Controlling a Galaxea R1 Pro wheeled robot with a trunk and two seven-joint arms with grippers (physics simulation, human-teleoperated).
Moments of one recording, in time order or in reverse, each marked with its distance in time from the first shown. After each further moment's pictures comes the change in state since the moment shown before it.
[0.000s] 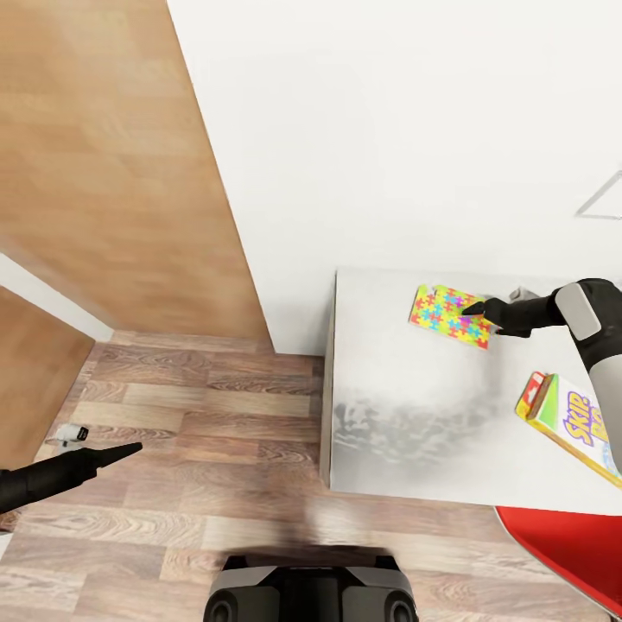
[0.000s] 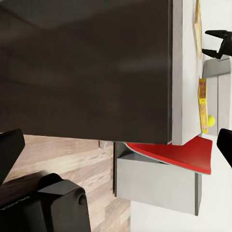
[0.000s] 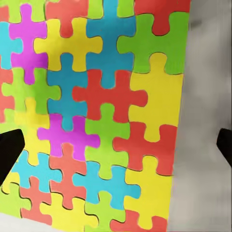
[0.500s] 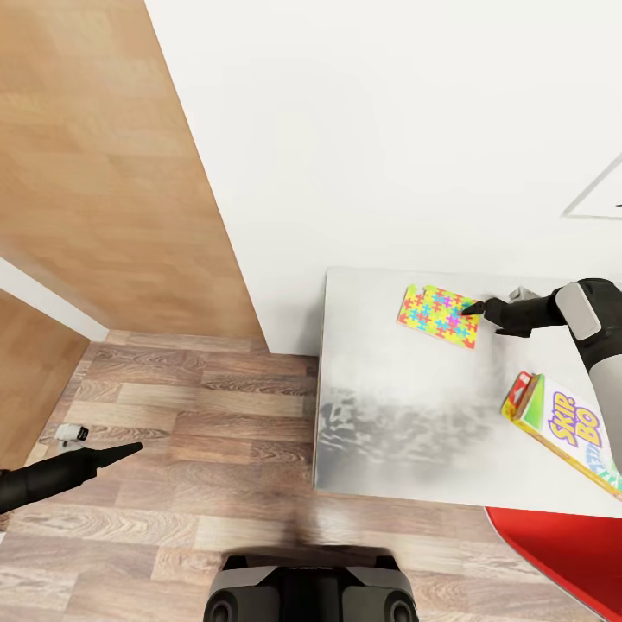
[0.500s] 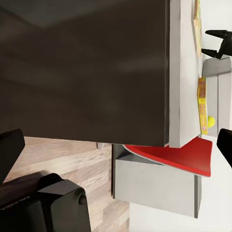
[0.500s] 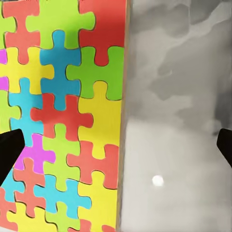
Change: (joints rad) left arm 0.000 0.000 0.000 0.000 -0.001 0.000 0.000; right arm 0.000 0.000 0.000 -0.001 0.000 0.000 0.000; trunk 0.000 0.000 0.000
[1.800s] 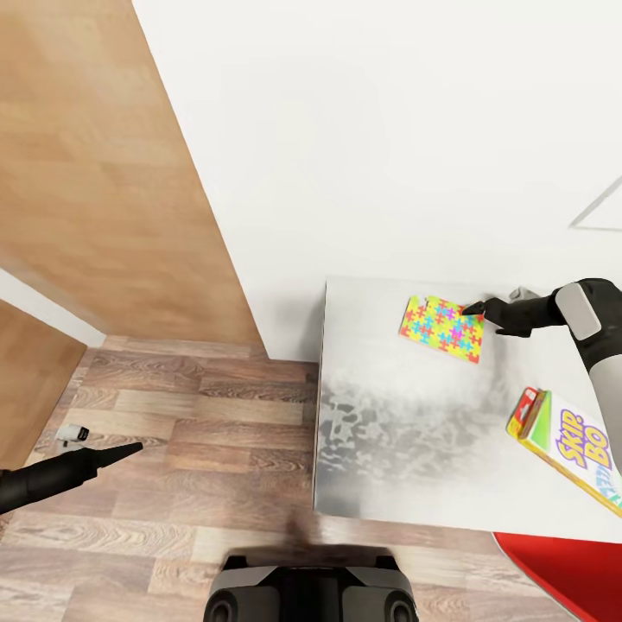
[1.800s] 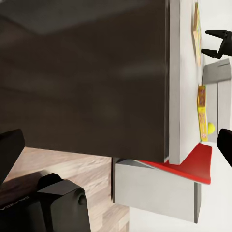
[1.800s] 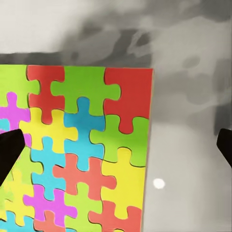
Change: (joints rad) left arm 0.000 -0.001 0.000 0.000 0.000 0.000 0.000; right arm 0.000 0.000 0.000 0.000 0.000 0.000 0.000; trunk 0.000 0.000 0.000
